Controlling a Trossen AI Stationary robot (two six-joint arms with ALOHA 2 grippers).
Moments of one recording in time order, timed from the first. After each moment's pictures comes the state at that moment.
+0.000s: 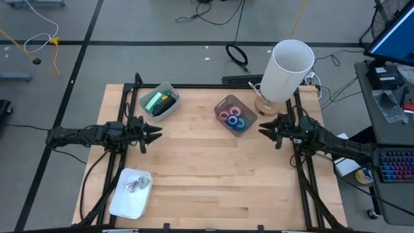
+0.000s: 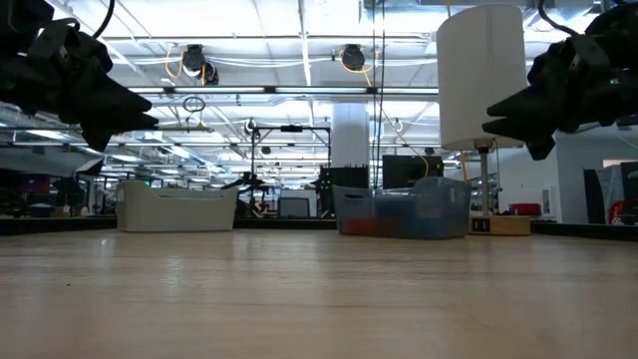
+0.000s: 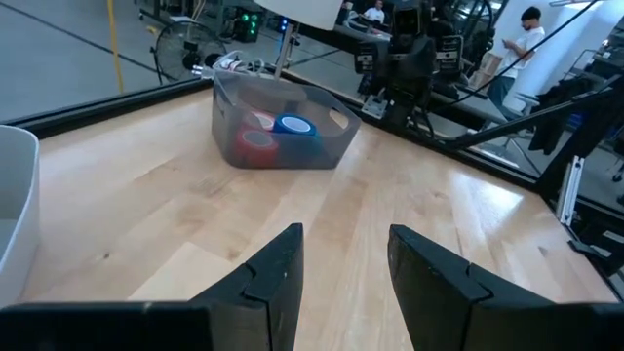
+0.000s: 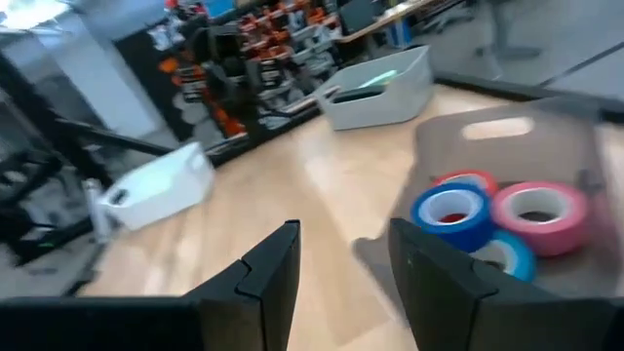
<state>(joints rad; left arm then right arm) -0.02 0.08 0.08 -0.16 -0.21 -0.35 -0.32 0.08 0.07 -0.11 -0.16 0.42</state>
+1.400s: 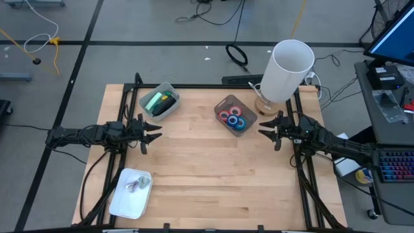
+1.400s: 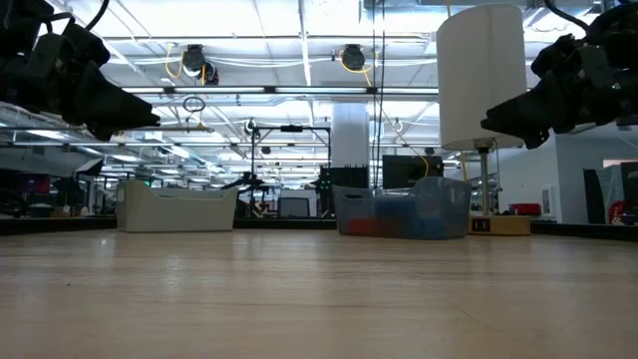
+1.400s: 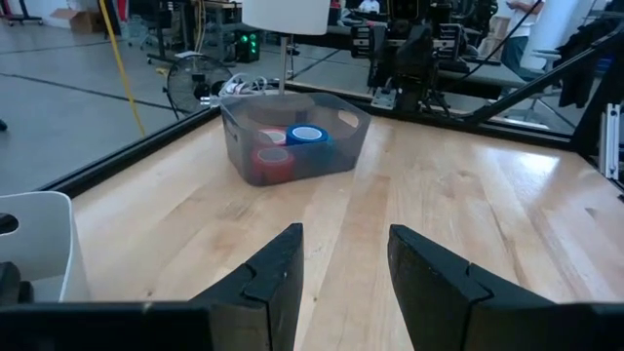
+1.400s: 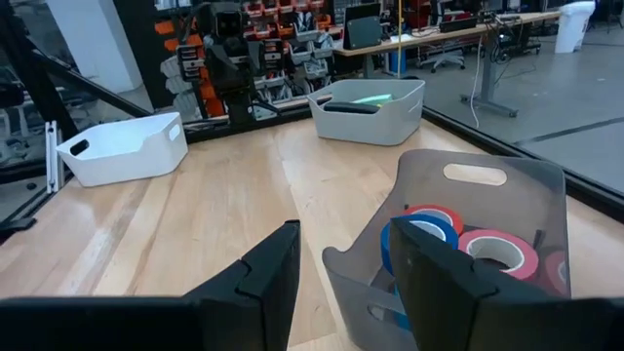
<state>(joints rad) -0.02 0.08 0.08 -0.15 -0.23 -0.14 -0.32 0.08 0.06 -0.10 -0.13 0.14</state>
